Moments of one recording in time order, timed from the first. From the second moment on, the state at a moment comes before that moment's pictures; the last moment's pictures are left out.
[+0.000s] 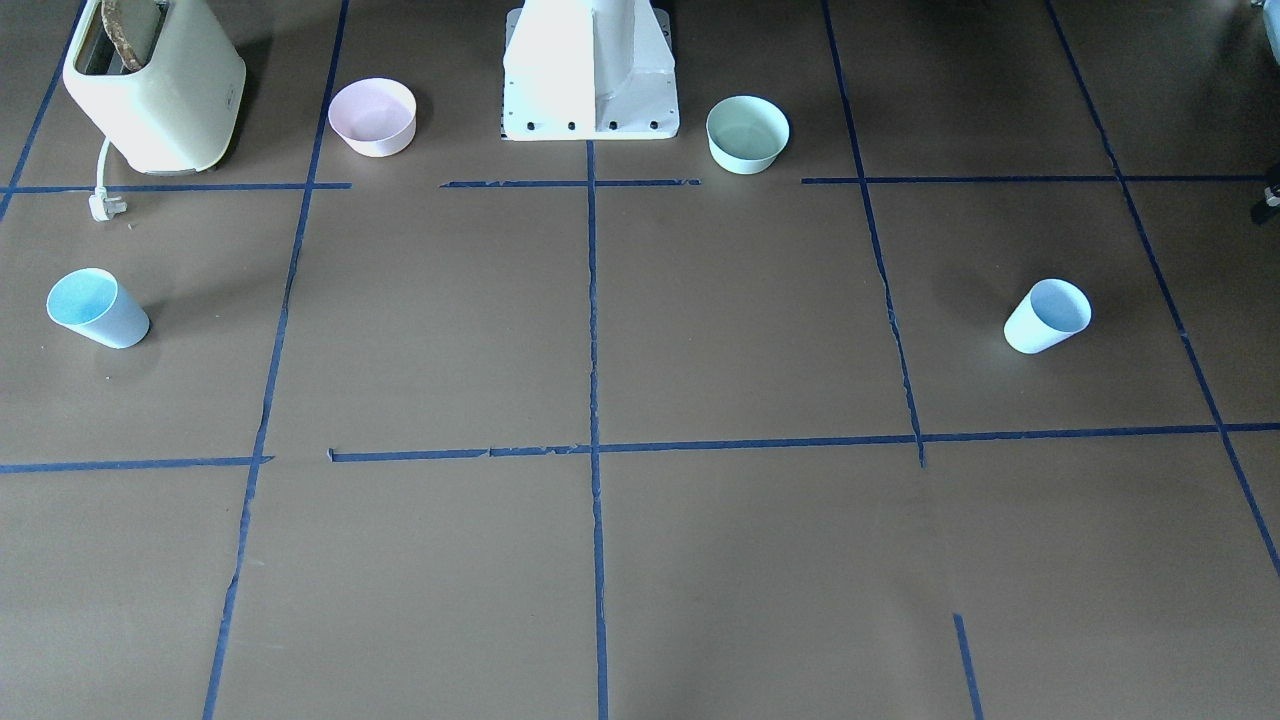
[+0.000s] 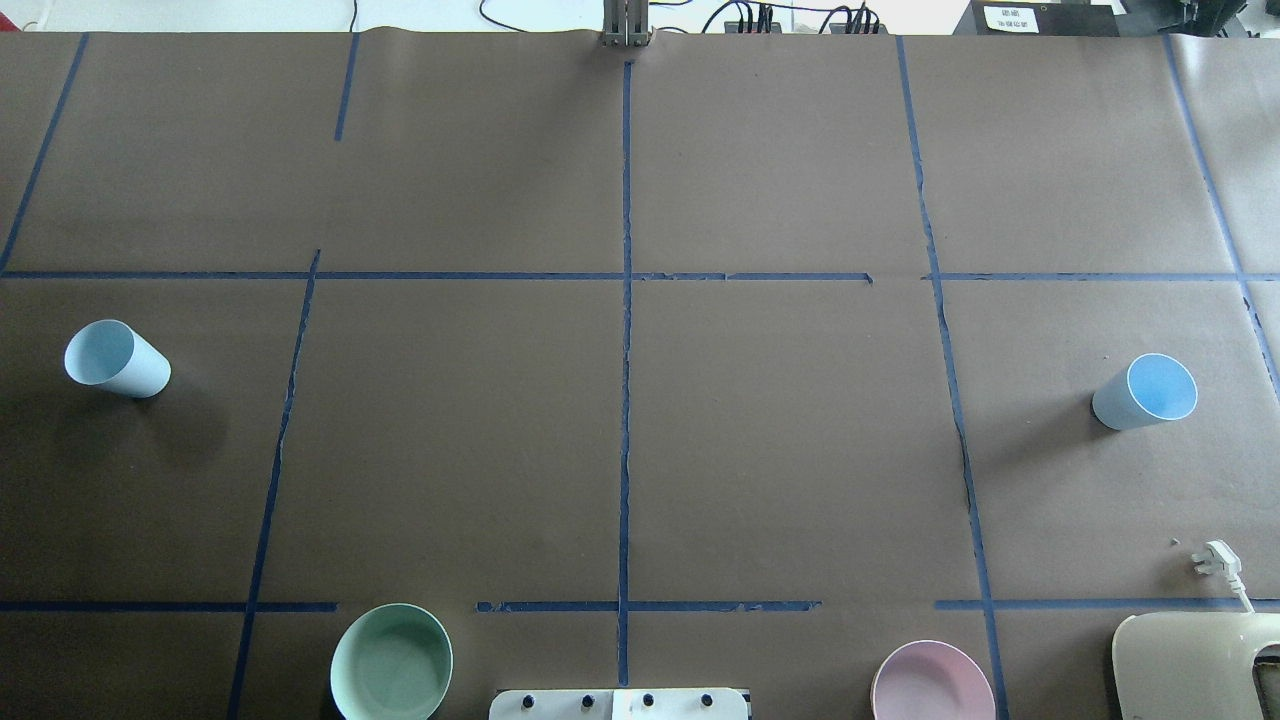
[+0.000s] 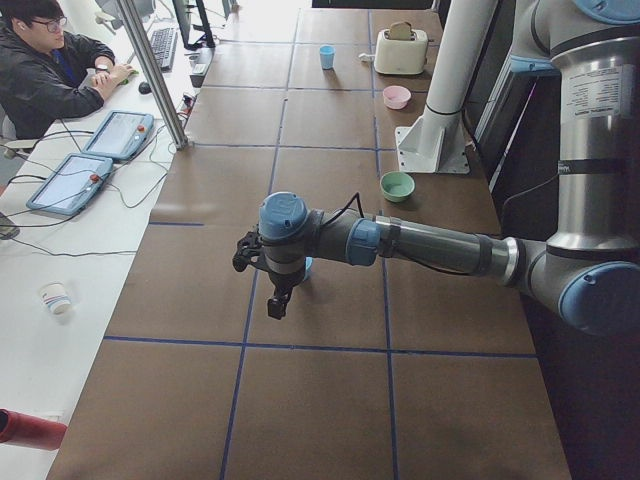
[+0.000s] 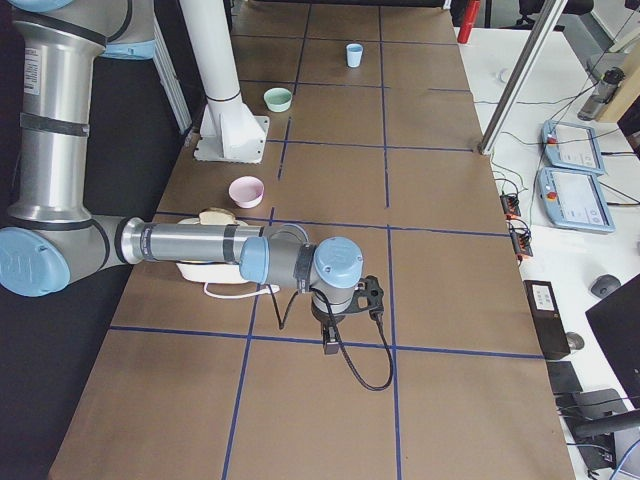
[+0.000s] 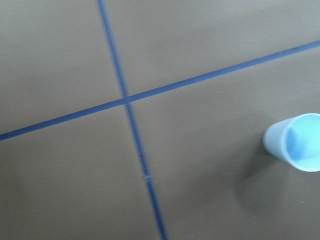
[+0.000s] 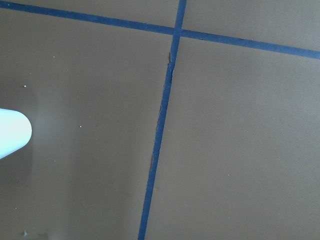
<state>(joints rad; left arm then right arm) -1.43 -1.48 -1.82 -1.60 -2.42 -0.01 1.60 -1.73 1.75 -1.69 2.36 -0.25</state>
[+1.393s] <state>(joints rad) -1.00 -1.53 -1.57 -2.26 -2.18 -0.84 1.59 -1.73 1.75 -1.69 2.36 -0.25</state>
